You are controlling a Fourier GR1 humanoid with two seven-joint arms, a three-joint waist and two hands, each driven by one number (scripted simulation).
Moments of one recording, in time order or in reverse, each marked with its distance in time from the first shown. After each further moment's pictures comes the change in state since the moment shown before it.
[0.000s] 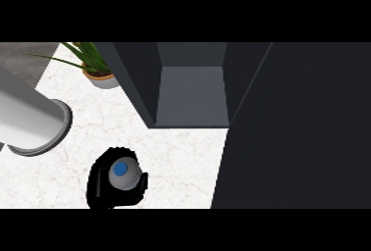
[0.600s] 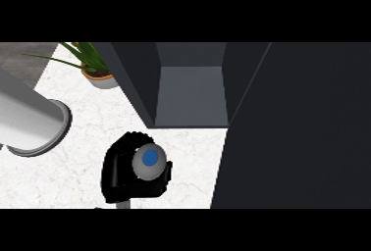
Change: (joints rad) left arm -0.086 -0.002 -0.182 -0.193 -0.045 0.266 0.138; right arm 0.010 -0.012 -0.006 0.004 -0.001 -0.001 -0.025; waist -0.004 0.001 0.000
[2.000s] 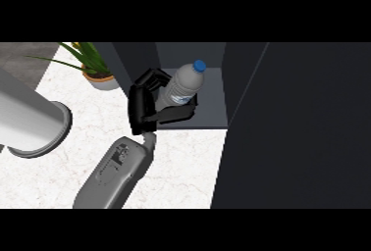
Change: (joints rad) left arm -0.553 -0.001 0.057 0.335 -0.110 0.366 0.182; right arm 0.008 -0.020 -0.016 0.000 -0.021 0.002 -0.028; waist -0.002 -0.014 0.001
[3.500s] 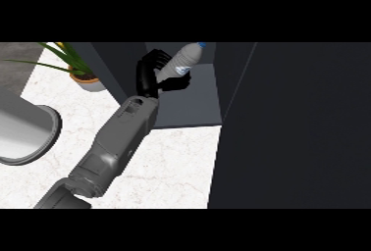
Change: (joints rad) left arm -0.502 0.000 0.245 0.930 -0.014 0.021 -0.230; right arm 0.017 -0.035 -0.006 -0.008 -0.046 0.005 -0.060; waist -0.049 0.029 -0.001
